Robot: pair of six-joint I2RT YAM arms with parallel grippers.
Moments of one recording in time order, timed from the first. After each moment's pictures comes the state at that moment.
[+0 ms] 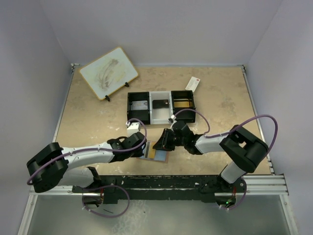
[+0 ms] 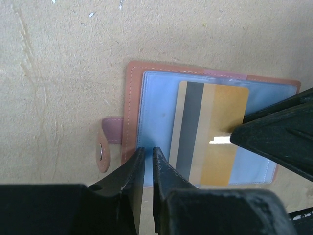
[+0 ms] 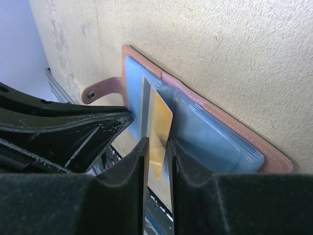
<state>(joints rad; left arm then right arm) -0.99 1.27 0.54 -0.27 -0.35 -0.93 0.81 1.60 0.52 0.41 -0.30 1.07</state>
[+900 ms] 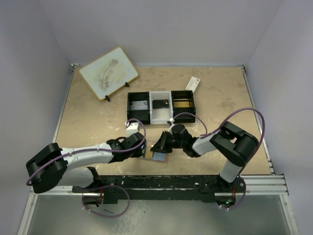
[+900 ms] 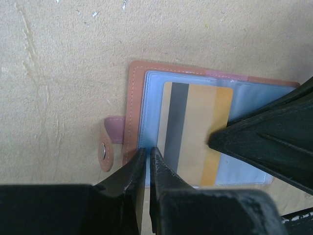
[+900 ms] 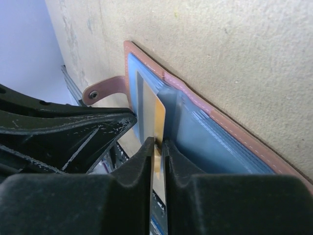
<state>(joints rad) -0.99 1.25 0.52 -0.26 -0.35 -0.95 0.84 1.71 0.48 0.64 -0.34 1.16</state>
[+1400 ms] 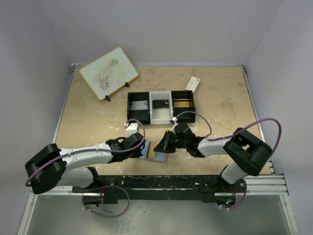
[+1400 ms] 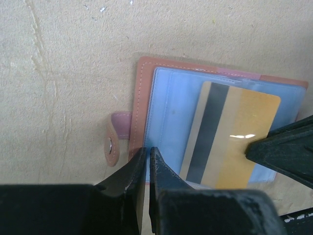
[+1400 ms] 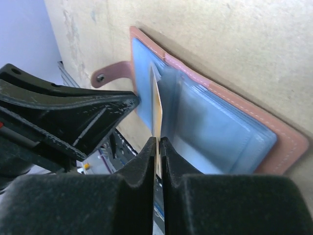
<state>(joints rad) -0.99 1.24 0.52 -0.29 -0.35 -0.95 0.83 1.56 0.47 0.48 -0.32 1.13</state>
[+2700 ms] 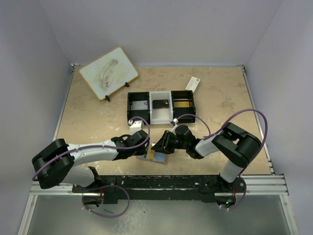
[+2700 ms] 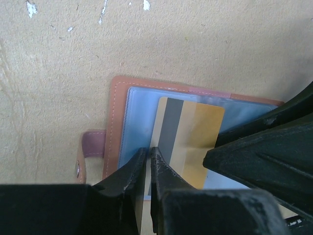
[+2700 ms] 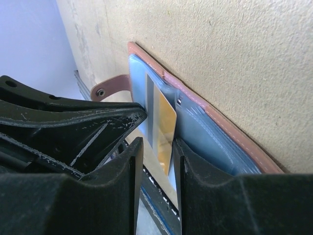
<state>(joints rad) -0.99 1.34 0.59 -0.25 -0.34 -0.94 0.81 1.68 0.42 0.69 -0.34 1.21</state>
